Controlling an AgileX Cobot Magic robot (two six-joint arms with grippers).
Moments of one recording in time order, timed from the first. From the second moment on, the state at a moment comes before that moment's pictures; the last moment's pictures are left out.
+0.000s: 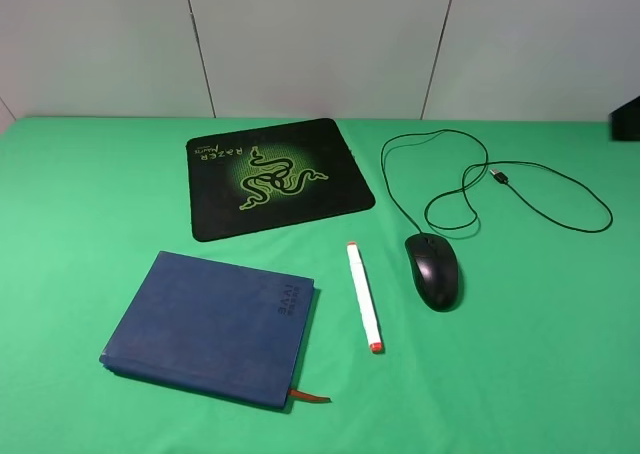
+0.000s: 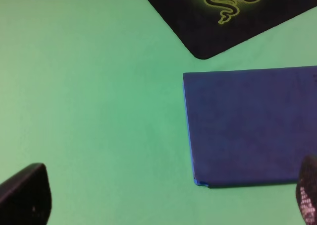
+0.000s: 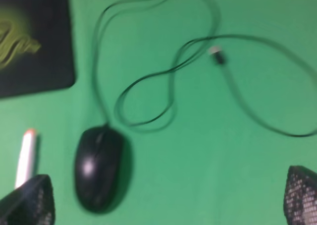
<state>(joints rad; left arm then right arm) -0.13 0.00 -0.49 -0.06 1.06 0.12 0.12 0.82 -0.84 0.11 0.90 -0.10</state>
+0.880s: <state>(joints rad) -0.13 0.00 -0.49 -0.06 1.06 0.12 0.35 1.26 -0.84 0.10 0.86 -0.03</state>
